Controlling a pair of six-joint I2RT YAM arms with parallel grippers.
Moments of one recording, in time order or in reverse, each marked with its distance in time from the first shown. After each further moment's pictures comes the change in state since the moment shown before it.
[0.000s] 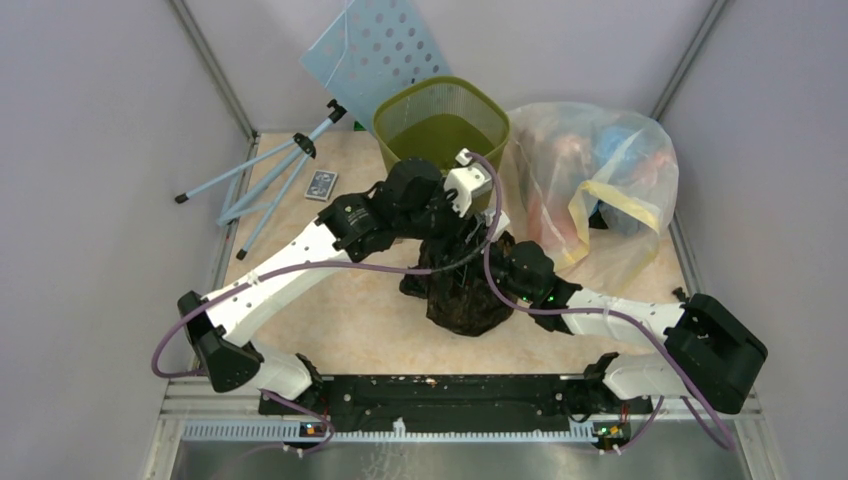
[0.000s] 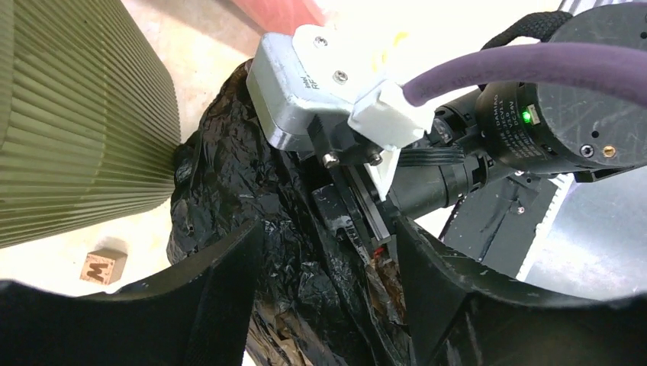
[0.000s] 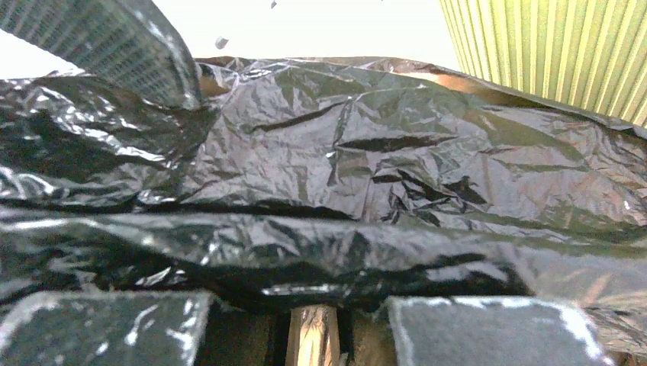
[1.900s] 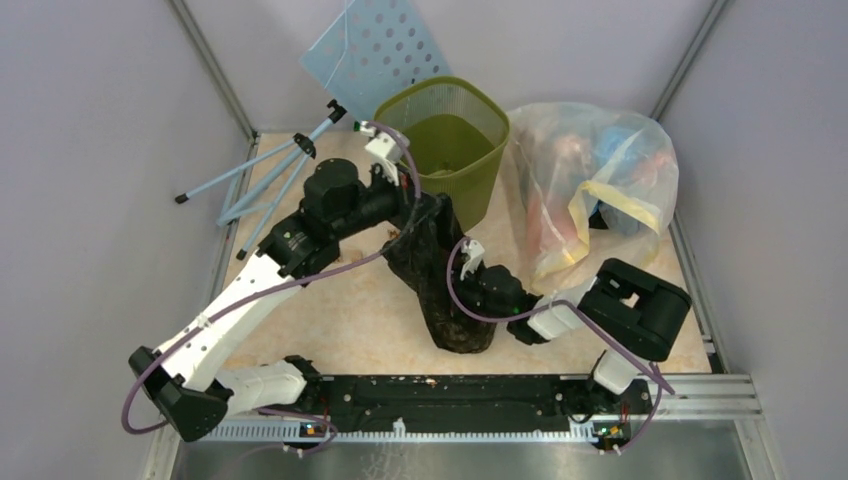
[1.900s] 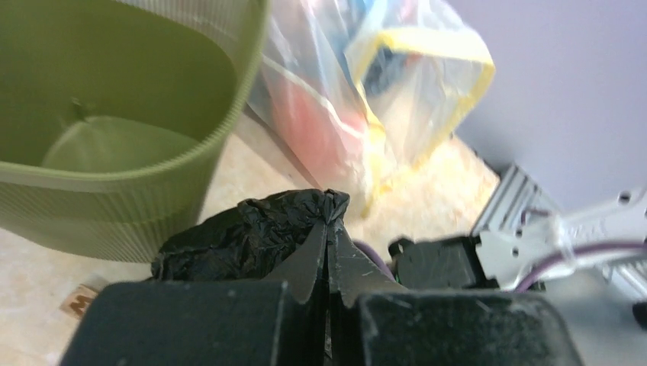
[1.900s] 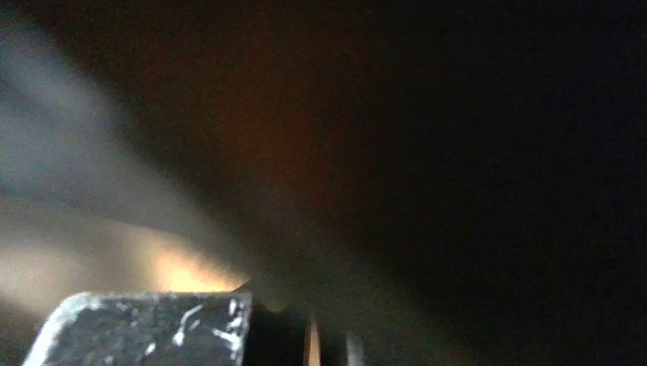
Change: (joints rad) left arm 0.187 -0.281 -0.289 0.410 0.066 -0.301; right arm 0.076 0.378 -0.071 0.294 0.003 0.133
